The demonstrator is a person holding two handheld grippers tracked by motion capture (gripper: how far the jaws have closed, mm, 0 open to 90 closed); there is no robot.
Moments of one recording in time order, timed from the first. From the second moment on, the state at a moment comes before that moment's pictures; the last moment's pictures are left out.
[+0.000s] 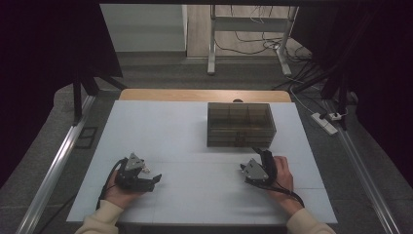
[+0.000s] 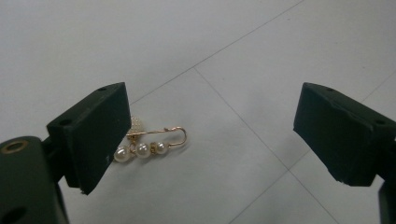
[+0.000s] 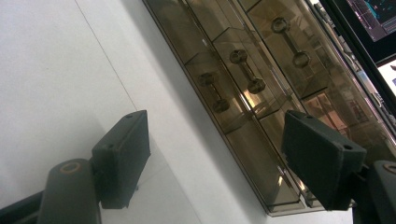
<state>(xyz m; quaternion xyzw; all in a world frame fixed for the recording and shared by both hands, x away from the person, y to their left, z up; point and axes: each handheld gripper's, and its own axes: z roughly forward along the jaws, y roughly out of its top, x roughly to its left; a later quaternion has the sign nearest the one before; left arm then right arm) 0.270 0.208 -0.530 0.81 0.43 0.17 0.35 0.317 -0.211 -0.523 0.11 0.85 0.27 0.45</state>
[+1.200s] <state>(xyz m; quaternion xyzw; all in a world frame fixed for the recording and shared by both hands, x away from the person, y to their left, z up) 0.270 0.208 -0.530 0.81 0.43 0.18 0.35 0.328 -0.198 -0.530 0.09 0.85 0.25 0.46</state>
